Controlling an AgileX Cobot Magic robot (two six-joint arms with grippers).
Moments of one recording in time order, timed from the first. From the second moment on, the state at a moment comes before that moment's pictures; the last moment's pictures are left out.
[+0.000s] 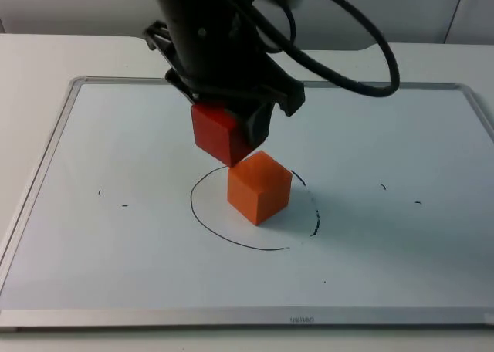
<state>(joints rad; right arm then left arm) 0.68 0.32 -0.89 -0.23 1.00 0.10 -0.61 2.04 -1.57 -0.09 0.91 0.15</state>
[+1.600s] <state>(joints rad) 0.68 0.32 -0.89 -0.28 0.99 0.10 -0.65 2.16 -1.62 -0.10 0.85 0.16</state>
